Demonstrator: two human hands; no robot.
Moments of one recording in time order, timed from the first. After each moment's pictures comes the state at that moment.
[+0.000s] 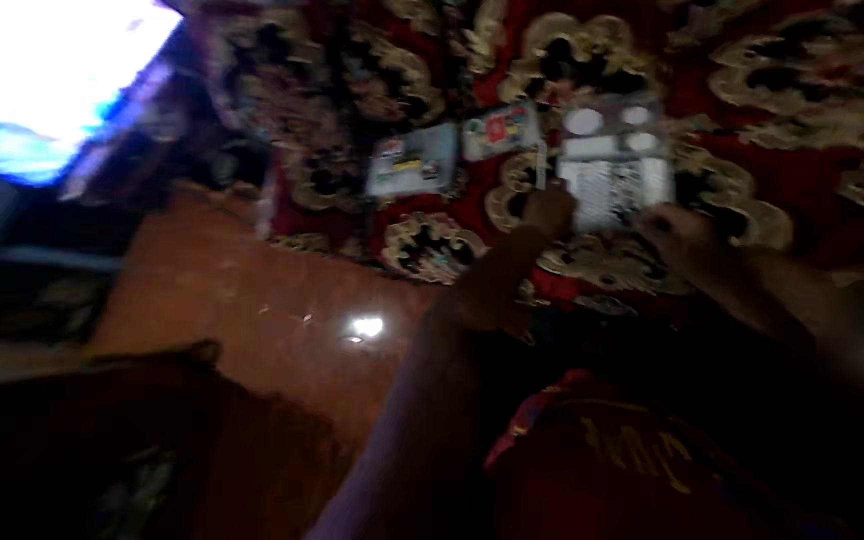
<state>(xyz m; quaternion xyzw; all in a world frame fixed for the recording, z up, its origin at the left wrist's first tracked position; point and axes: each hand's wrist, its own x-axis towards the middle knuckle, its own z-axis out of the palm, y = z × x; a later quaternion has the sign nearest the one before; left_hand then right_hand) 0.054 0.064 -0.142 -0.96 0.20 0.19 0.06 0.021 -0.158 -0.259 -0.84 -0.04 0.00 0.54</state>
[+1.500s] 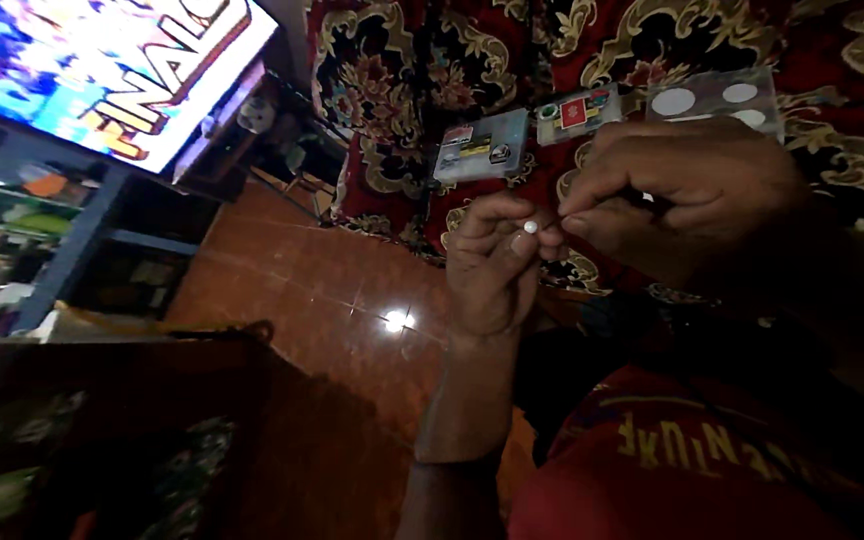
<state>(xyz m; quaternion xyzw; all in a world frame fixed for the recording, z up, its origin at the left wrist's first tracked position) -0.062 0.192 -0.050 -0.46 0.27 -0.05 -0.84 -0.017 -0.004 -0.023 -0.65 -0.47 -0.20 0.56</state>
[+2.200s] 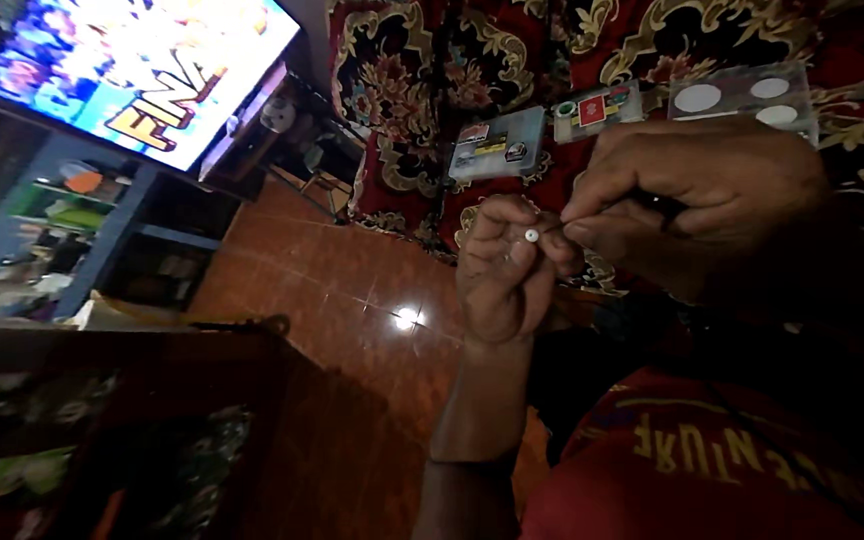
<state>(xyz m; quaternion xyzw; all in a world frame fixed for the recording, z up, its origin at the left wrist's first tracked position) -0.071 0.199 -0.046 -0.41 0.27 -0.04 -0.87 -0.030 0.010 -0.006 -0.65 -0.46 -0.18 0.58</state>
